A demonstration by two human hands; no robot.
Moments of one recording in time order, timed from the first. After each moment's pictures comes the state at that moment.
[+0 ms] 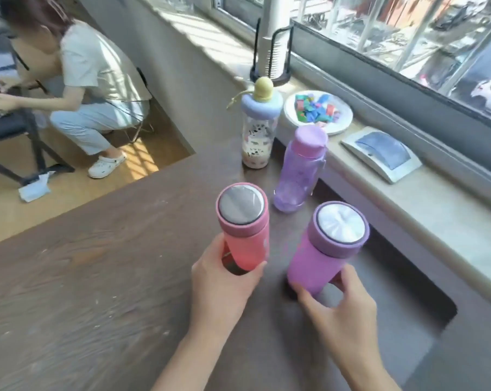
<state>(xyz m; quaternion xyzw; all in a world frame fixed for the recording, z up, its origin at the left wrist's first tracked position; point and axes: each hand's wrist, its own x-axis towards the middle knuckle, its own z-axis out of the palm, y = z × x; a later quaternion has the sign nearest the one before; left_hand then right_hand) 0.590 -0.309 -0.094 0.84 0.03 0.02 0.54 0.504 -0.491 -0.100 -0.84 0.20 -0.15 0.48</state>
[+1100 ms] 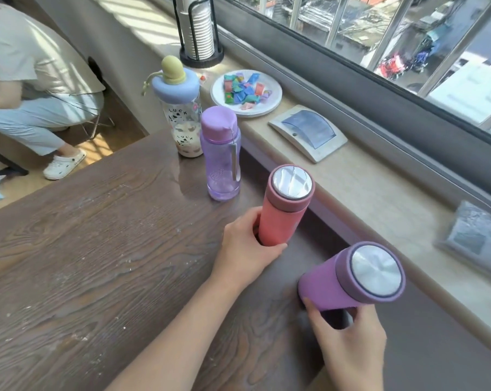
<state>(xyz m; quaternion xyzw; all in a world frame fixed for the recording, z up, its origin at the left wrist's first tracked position) 0.603 -0.469 -0.110 0.83 -0.11 -0.10 0.53 0.419 -0.589 -0.132 -0.79 0.34 -0.21 0.47</state>
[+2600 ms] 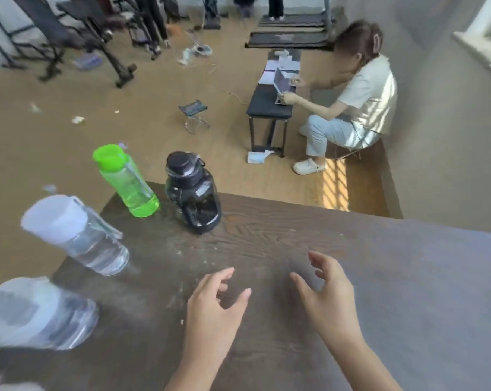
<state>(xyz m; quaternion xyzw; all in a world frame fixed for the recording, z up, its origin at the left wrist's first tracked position) 0.443 0.097 -0.099 0.80 0.37 0.20 0.42 0.579 -0.065 -0.108 -0.87 -0.16 0.07 0.46</state>
